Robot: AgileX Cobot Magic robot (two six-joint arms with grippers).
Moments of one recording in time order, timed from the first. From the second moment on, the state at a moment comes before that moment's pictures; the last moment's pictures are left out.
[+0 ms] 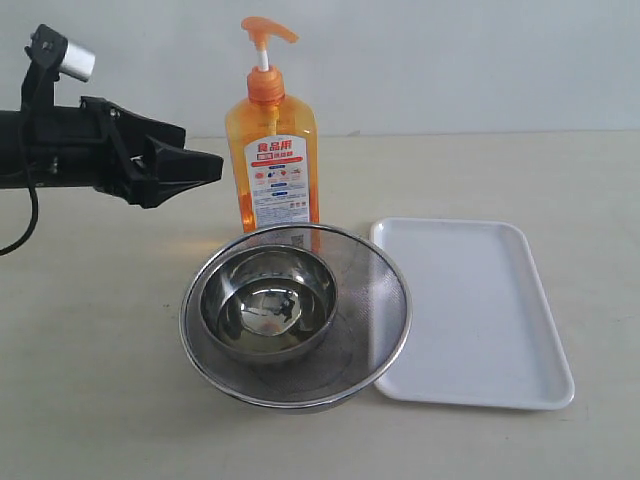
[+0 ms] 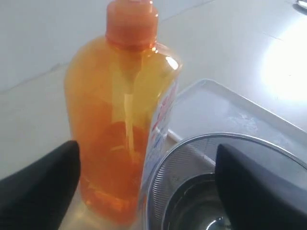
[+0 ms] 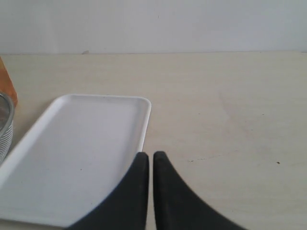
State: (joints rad) left arm -0.05 1.68 -0.88 -1.74 0.82 2.12; right arm 0.14 0.00 0.00 -0.15 0.32 0.18
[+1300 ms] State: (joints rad) left arm -0.08 2.05 -1.28 -1.73 0.94 2.13; right arm 0.14 0.00 0.00 -0.15 0.33 0.18
